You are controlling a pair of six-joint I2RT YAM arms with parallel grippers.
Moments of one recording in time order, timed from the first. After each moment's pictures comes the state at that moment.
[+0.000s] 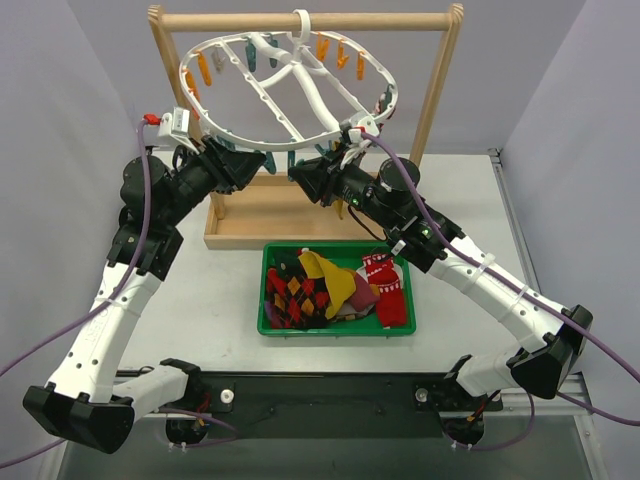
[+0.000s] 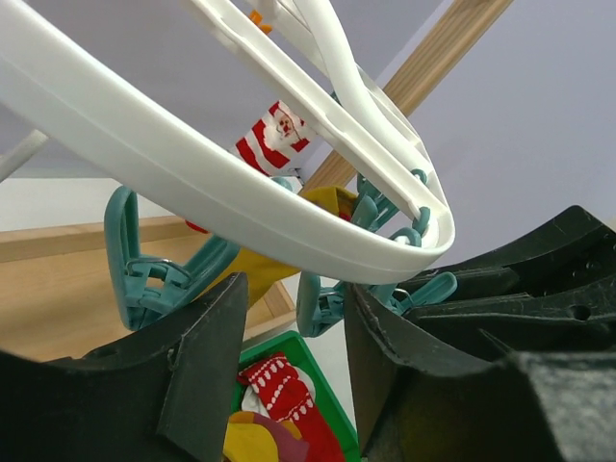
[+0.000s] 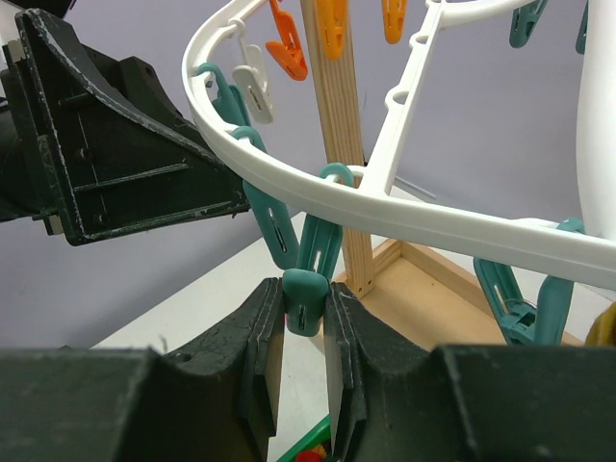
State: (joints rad) left arm -0.30 1.10 1.27 -0.07 0.33 -0.67; right arm 0.81 1.37 1.40 0.08 -0.08 0.19
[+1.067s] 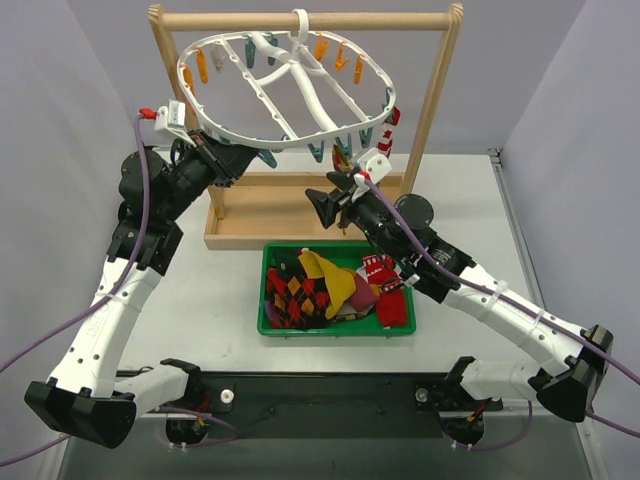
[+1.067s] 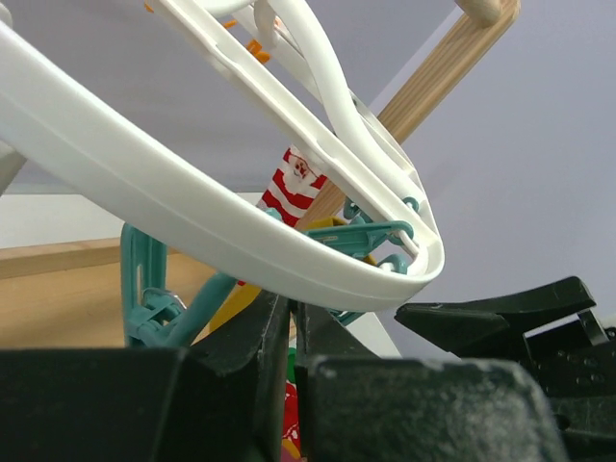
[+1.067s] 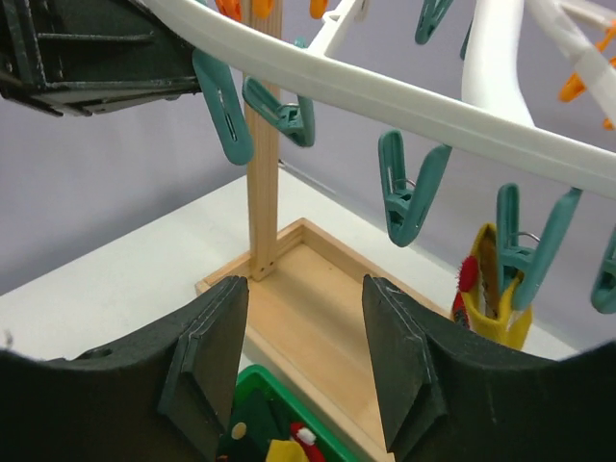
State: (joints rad) left arm -0.29 1.13 1.30 -0.05 0.32 -0.69; right arm 0.85 1.22 1.16 0.19 0.09 -0.04
